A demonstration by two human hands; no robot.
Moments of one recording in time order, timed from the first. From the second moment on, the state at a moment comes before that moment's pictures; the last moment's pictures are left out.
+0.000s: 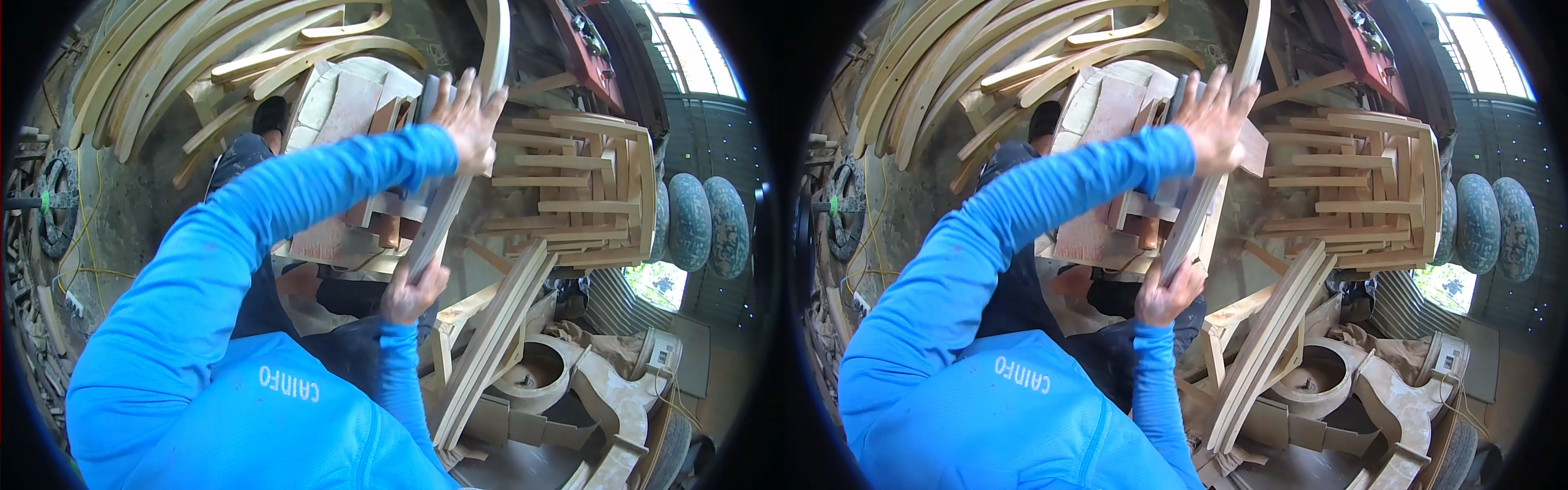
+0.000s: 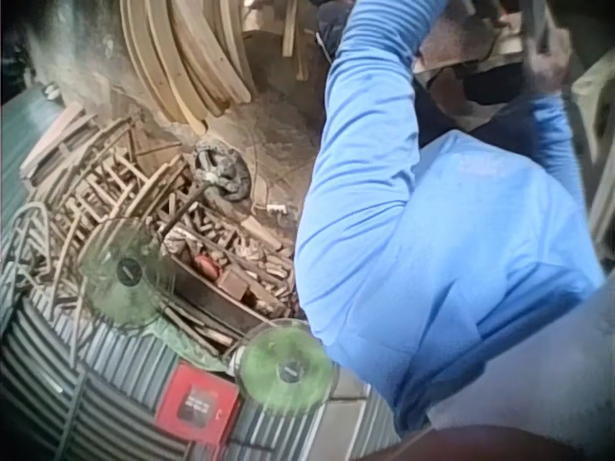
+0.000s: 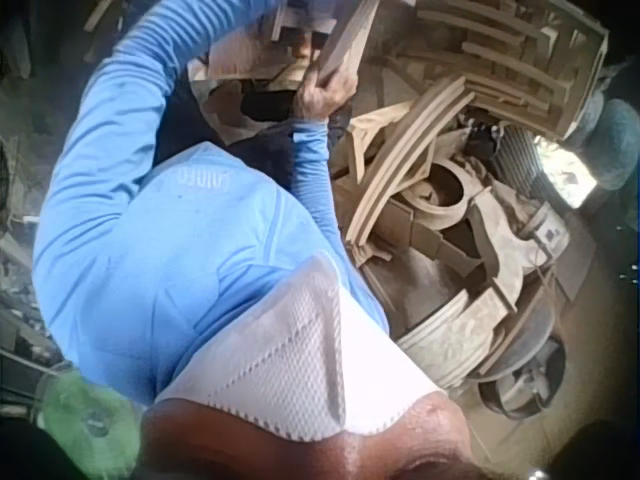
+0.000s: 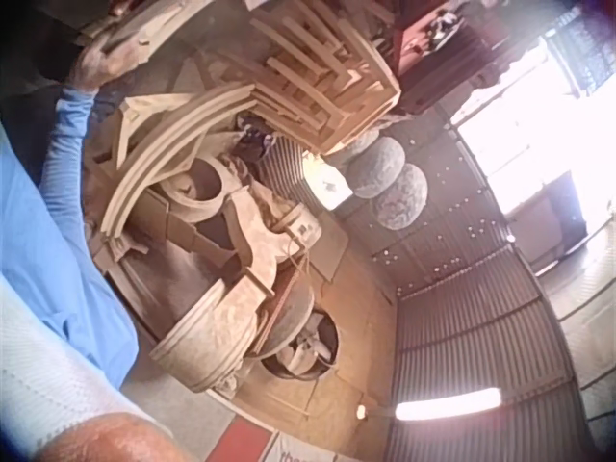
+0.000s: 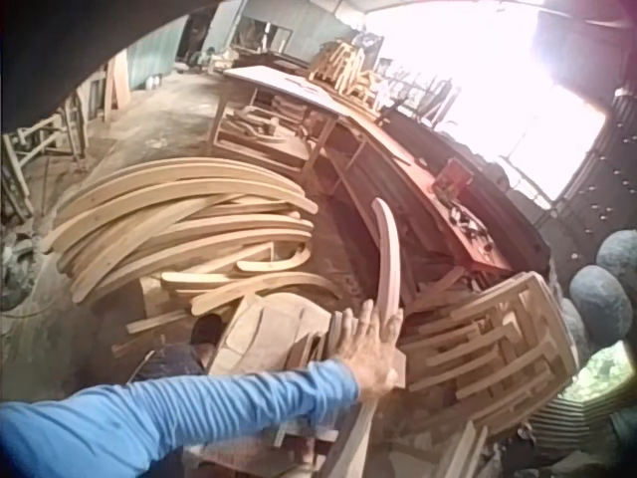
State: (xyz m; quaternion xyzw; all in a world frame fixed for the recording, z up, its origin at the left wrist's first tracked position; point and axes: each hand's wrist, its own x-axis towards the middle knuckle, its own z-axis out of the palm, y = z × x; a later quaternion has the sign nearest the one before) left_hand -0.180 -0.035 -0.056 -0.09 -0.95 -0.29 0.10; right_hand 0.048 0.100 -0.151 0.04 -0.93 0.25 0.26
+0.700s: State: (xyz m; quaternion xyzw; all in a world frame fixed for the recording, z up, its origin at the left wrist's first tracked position) left_hand -0.277 -0.056 -0.060 0.01 -0.94 -0.34 0.07; right_hand -0.021 0.085 -0.104 0.09 -0.93 0.24 0.24
